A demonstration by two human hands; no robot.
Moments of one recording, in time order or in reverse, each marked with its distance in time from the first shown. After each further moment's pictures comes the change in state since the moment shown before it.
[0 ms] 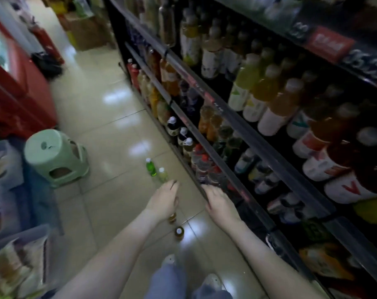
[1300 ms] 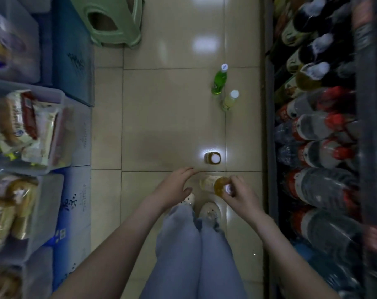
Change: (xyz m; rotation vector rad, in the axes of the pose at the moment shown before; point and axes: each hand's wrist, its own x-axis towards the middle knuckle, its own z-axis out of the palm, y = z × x) left_hand -0.013 -0.206 0.242 -0.576 -0.239 -0.572; right_hand 0.124 0.041 0.298 0.233 -0.606 -0.006
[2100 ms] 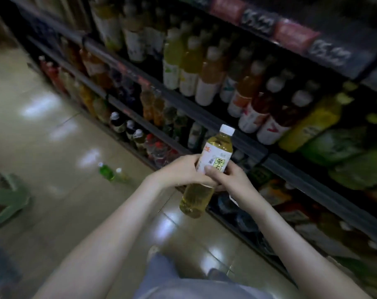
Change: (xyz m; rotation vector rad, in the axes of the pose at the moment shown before) left_hand -0.264 0.399 -0.058 0.115 -0.547 0.670; right_hand -0.421 -0.133 -0.183 1.021 0.884 0.177
